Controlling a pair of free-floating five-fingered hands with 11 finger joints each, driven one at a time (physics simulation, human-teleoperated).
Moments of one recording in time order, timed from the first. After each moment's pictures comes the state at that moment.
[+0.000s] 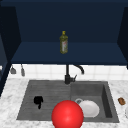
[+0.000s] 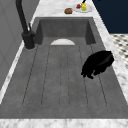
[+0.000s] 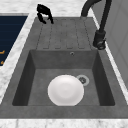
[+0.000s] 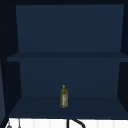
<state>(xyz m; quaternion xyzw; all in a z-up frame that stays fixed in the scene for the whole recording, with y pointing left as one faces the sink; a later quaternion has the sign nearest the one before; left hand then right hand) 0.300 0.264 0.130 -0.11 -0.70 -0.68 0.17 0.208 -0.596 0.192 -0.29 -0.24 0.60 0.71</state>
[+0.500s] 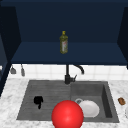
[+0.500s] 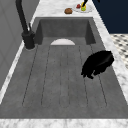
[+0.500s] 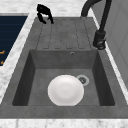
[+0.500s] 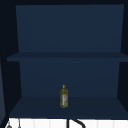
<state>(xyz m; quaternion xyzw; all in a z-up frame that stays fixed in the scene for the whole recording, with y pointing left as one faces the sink) 0.300 0.264 0.130 -0.11 -0.70 -0.68 0.17 0.226 -0.580 0.179 -0.22 -0.23 0.63 0.71</state>
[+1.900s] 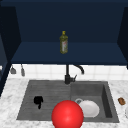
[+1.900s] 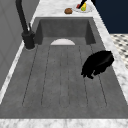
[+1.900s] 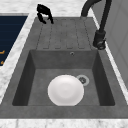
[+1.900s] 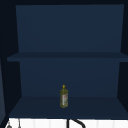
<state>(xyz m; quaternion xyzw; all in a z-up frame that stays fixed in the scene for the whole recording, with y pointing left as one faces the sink) 0.300 0.264 0.130 -0.11 -0.70 -0.68 0.17 0.246 -0.596 0.144 -0.27 -0.24 0.62 0.70</state>
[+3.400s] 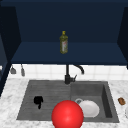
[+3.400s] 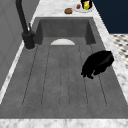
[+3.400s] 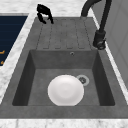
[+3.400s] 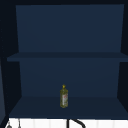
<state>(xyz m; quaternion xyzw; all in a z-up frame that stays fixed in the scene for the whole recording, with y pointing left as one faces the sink) 0.300 0.264 0.130 -0.11 -0.70 -0.68 0.17 0.233 -0.565 0.120 -0.49 -0.33 0.56 0.58</state>
